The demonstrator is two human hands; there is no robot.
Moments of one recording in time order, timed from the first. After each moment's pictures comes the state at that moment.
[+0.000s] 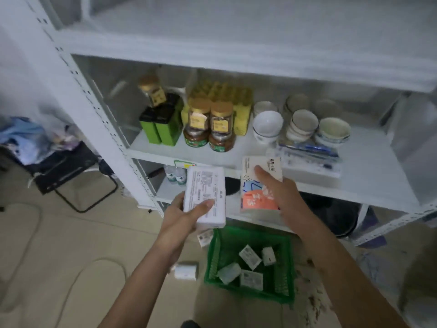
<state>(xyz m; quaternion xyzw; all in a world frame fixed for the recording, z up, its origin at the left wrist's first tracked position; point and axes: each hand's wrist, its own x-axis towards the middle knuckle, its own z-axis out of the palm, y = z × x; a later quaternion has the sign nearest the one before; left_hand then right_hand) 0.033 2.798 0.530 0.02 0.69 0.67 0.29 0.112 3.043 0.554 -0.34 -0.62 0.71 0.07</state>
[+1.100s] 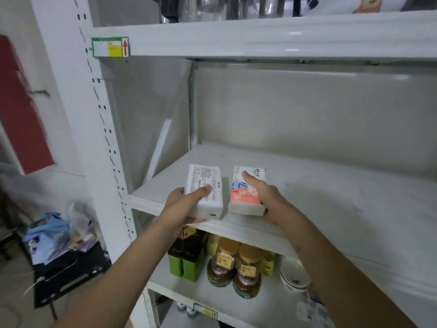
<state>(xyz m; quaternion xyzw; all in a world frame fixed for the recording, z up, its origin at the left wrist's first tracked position) -0.253 2.846 0.829 0.07 0.67 0.72 0.17 -0.193 3.070 0.847 -0.26 -0.66 0.70 0.08</state>
